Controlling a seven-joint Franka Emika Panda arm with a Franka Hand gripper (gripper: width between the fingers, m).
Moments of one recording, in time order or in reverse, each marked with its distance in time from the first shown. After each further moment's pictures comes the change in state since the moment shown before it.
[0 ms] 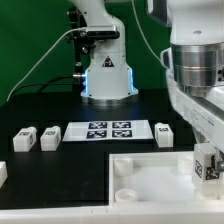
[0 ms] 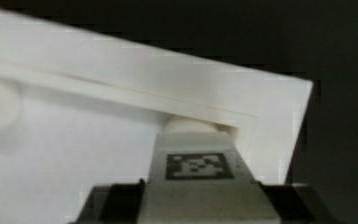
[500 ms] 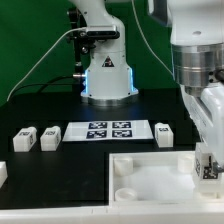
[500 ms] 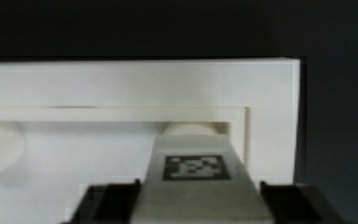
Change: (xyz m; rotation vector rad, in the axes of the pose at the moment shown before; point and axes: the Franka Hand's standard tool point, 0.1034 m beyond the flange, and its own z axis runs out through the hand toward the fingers) arm 0.001 -0.001 0.001 0.010 -0.010 0.092
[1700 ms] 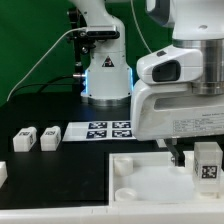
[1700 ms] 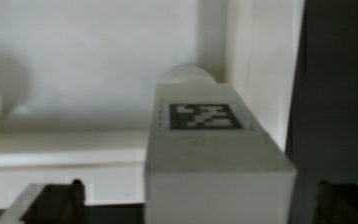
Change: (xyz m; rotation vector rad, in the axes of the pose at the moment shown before) arm 0.008 -0.003 -0.002 -0.030 0.084 -1.490
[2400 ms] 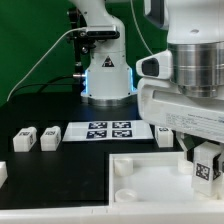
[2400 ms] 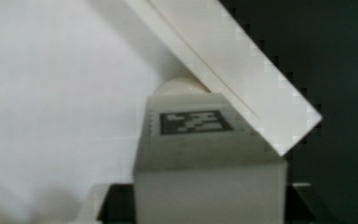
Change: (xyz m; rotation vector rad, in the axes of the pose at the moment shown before) arm 0.000 0.004 0.002 0.015 -0.013 0.951
